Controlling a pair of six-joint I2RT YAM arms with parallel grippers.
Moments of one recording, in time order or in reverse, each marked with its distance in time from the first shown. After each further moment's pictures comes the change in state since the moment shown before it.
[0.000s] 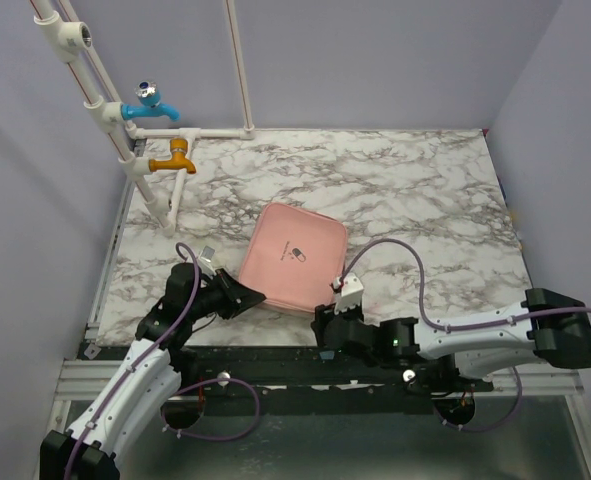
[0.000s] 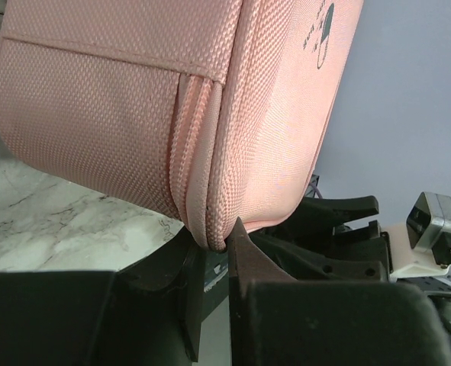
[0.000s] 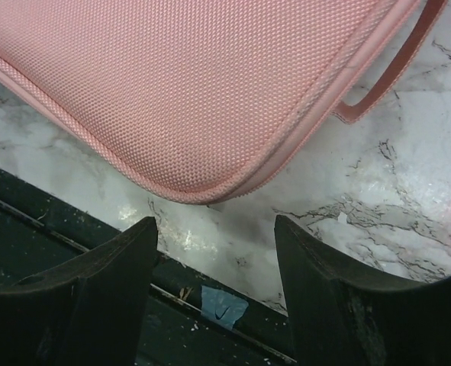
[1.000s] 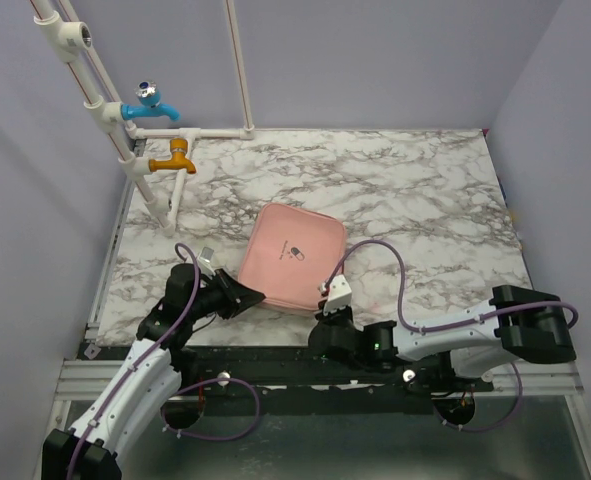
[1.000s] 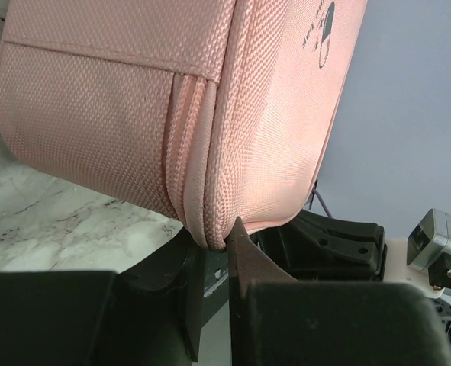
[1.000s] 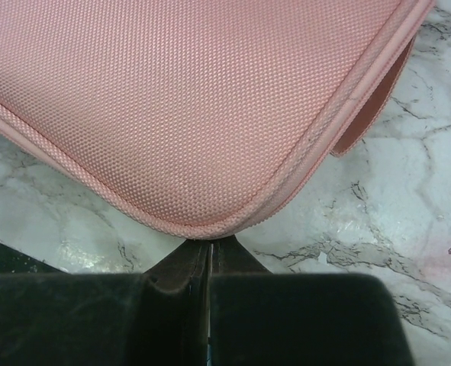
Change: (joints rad) left arm 0.016 0.004 -0.022 0.033 0.005 -0.003; right arm 0.015 0.207 0.063 0.090 0.192 -0.087
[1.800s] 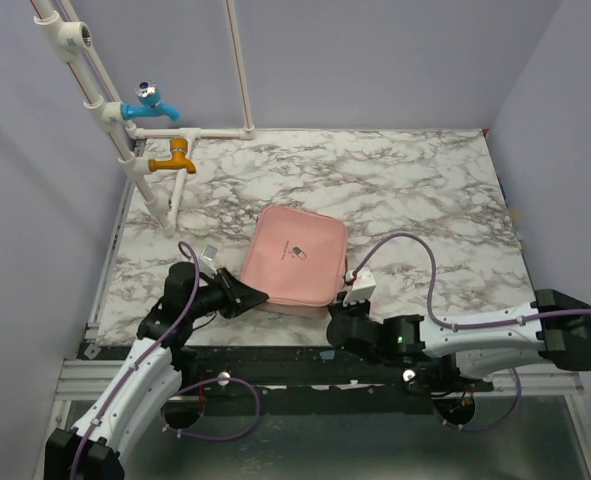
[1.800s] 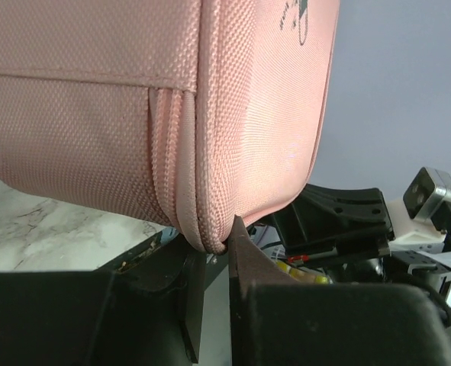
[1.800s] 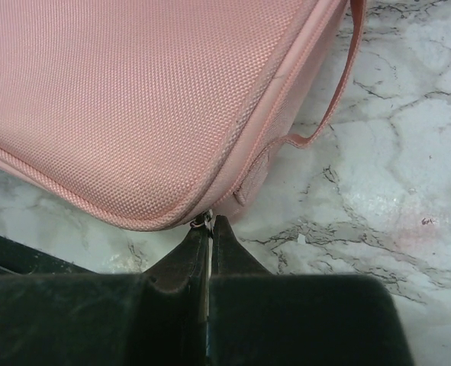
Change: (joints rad) left arm 0.029 0.016 -0.001 0.042 0.098 -0.011; right arm -0.031 -0.196 -0.040 -0.151 -0.021 0.128
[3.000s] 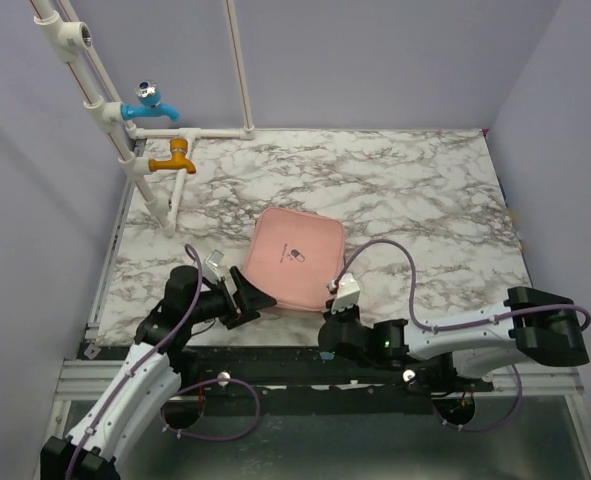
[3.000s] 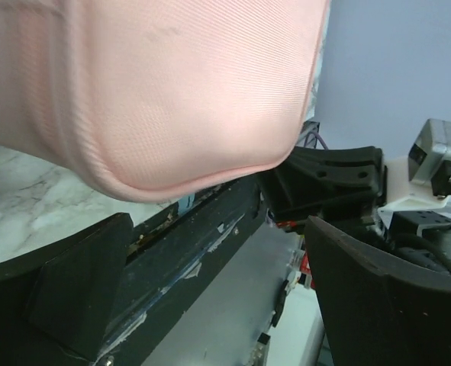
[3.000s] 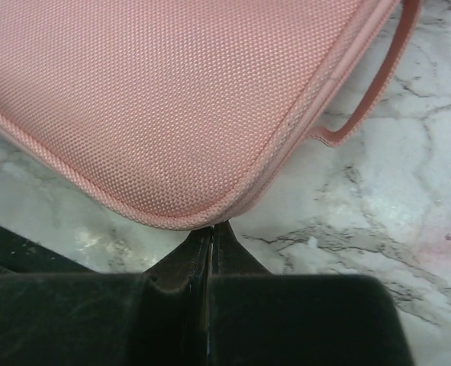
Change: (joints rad) left arm -0.023 -0.019 0.008 -0.092 0.055 0.103; right arm -0.009 0.072 -0.040 0.121 -0.070 -0.114
